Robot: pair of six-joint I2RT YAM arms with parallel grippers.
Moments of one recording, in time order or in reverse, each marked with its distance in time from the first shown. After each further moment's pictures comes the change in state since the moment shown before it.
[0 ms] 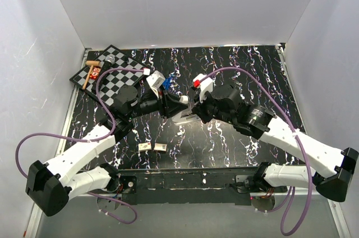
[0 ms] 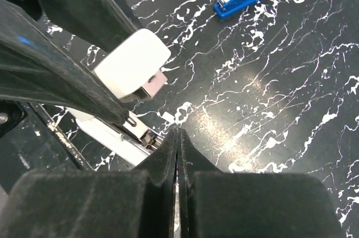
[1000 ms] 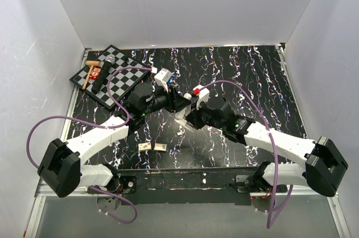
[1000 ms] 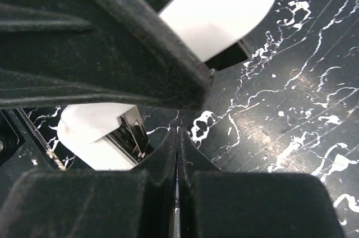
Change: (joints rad) left arm -0.006 0.209 0.001 0.056 -0.207 -0.145; right arm -0.077 0.087 -0.377 0.501 -0.104 0.150
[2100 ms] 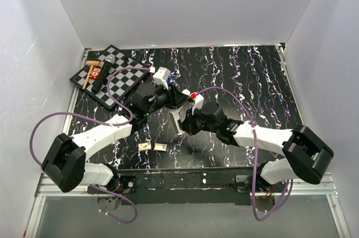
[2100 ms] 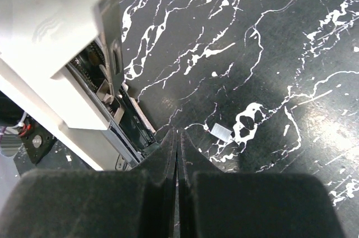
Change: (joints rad) left arm -0.002 0.065 -0.009 0.064 -0.161 -0.002; right arm 0.000 0.177 -0.115 0.291 -0.152 0.206
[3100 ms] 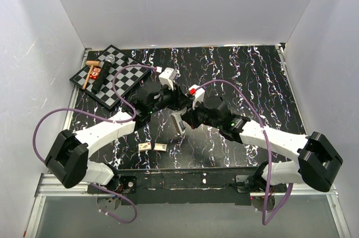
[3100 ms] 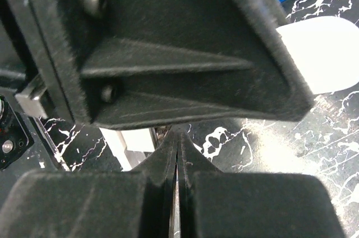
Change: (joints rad) left arm -0.031 0.031 0.044 -0.102 0.006 0.031; right arm 0.004 -0.103 0.112 -0.169 0.084 -0.211
